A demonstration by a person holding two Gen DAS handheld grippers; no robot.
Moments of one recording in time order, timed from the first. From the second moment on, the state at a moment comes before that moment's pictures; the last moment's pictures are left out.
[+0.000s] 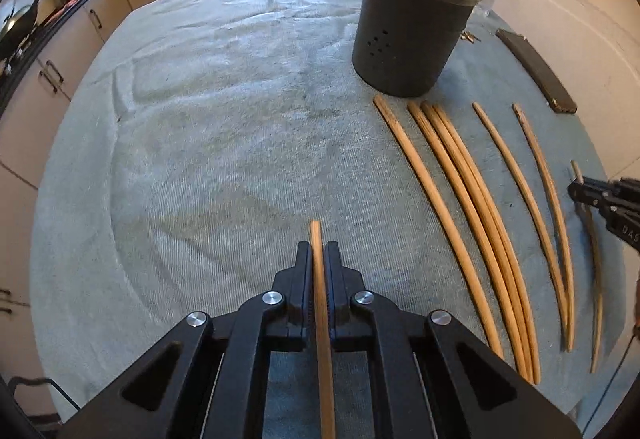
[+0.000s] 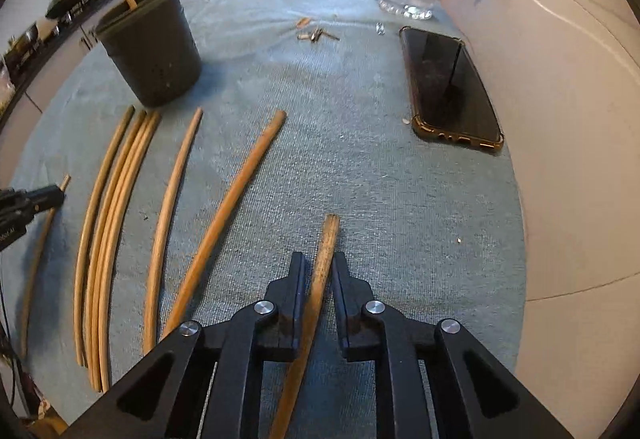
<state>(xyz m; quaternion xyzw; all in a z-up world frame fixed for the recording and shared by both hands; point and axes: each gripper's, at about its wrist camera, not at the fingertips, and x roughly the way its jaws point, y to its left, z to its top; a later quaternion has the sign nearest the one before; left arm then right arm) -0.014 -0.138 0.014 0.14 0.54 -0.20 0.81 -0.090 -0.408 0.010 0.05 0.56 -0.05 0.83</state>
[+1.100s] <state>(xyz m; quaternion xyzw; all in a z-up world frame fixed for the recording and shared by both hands) -0.093 -0.104 0.130 0.06 0.37 -0.24 0.90 -0.141 -0.362 0.114 0.08 0.41 0.01 0.91</state>
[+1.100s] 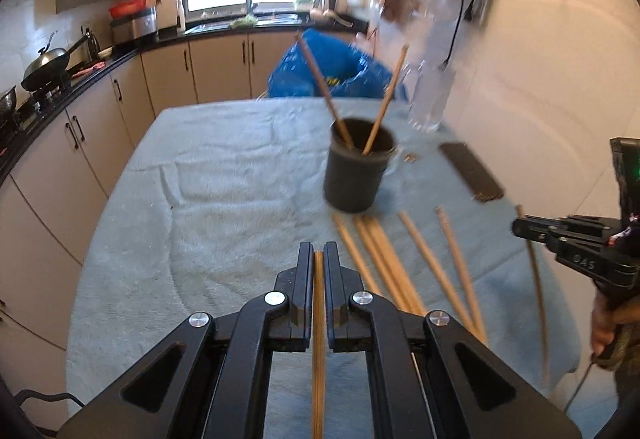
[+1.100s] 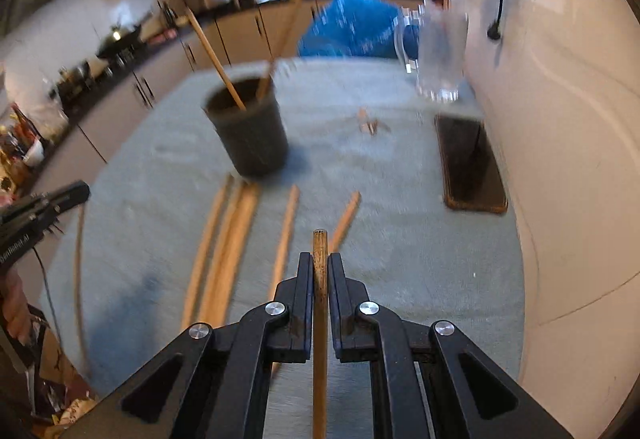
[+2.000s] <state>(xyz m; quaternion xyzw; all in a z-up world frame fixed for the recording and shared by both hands) -0.102 -0.084 0.247 -0.06 0.23 -0.28 0.93 -0.106 -0.359 0.186 0.16 0.23 0.03 0.96</state>
